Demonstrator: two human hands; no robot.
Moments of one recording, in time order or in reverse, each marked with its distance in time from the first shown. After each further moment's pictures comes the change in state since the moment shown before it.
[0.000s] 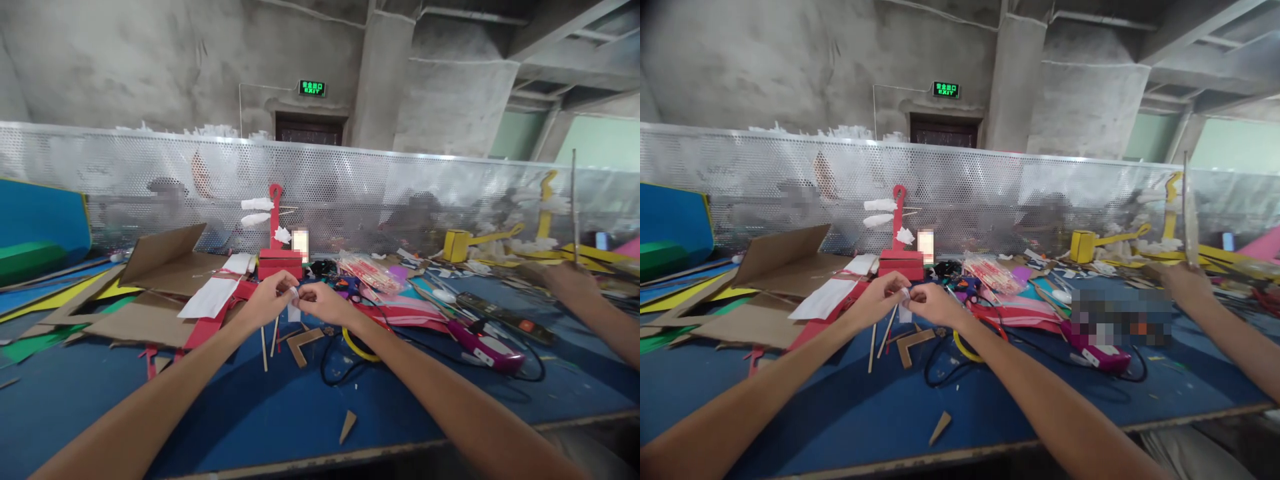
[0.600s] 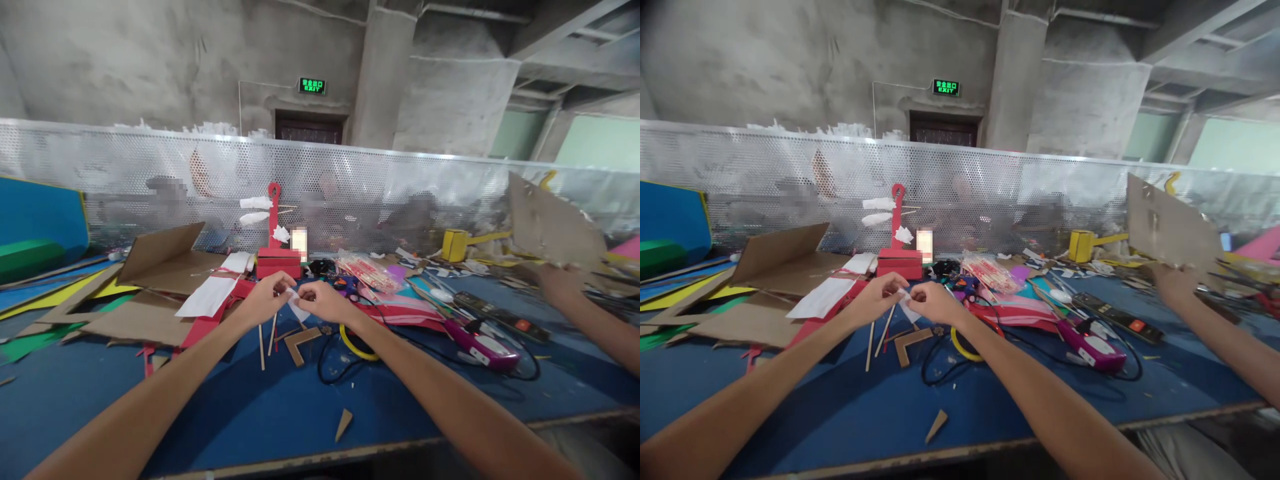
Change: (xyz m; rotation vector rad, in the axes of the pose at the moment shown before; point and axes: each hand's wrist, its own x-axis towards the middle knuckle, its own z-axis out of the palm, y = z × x) left_hand 0.001 -0.010 -0.003 0.038 -0.044 0.016; right_hand 0.000 -0.001 -0.005 -0.051 0.015 0.005
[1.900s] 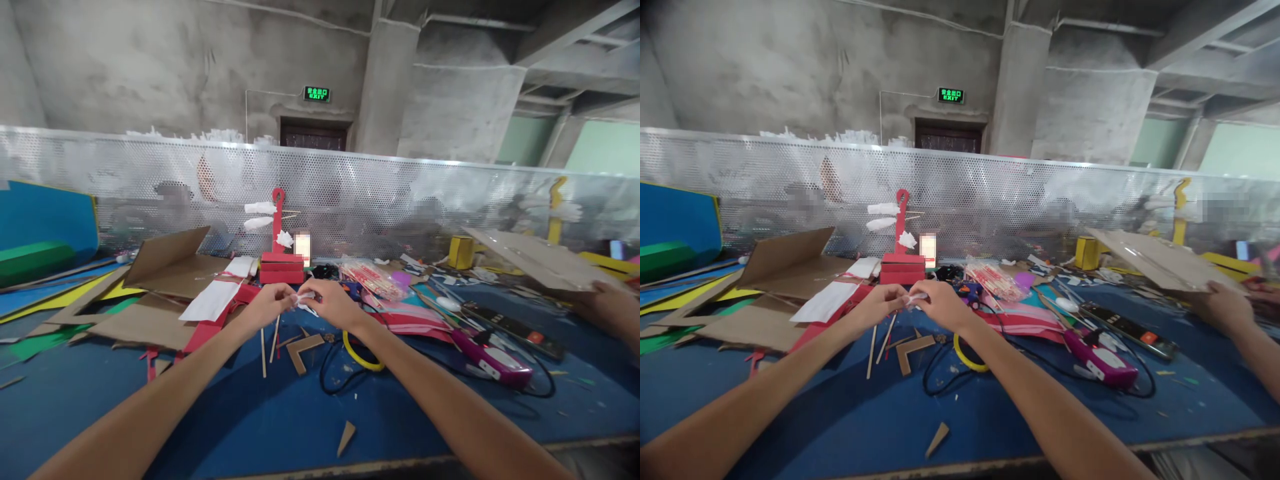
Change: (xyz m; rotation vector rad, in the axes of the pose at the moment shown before) left_hand 0.000 0.002 0.005 -0.225 -0.036 -0.216; right_hand -0.001 -0.008 -0.015 -0.244 0.166 -0.241
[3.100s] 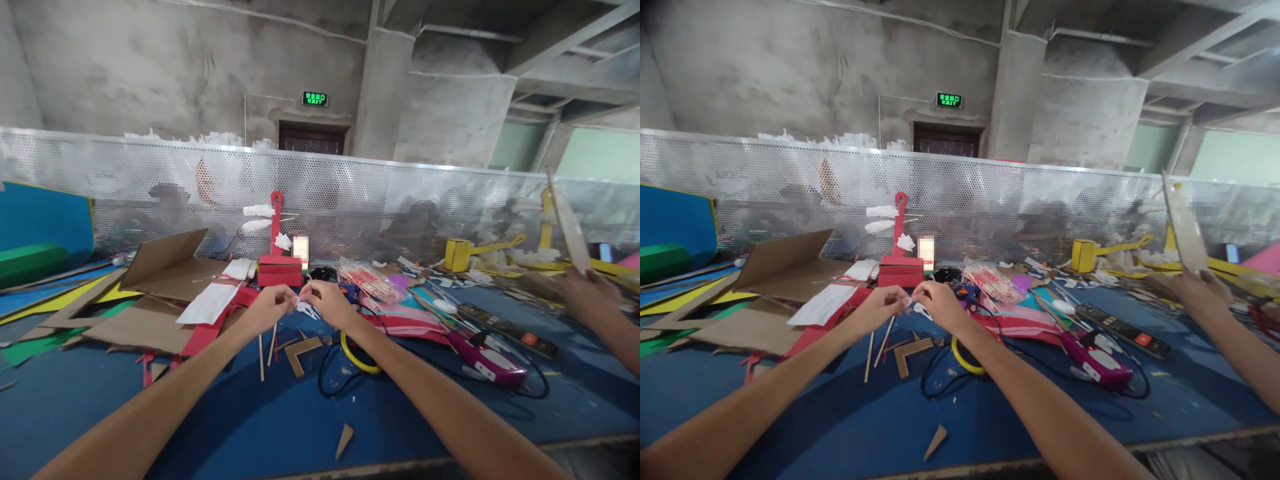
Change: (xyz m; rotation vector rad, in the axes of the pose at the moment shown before) left_hand 0.000 -0.001 0.002 0.050 -0.011 0.095; right_hand 0.001 0.014 0.010 0.061 0.086 0.173
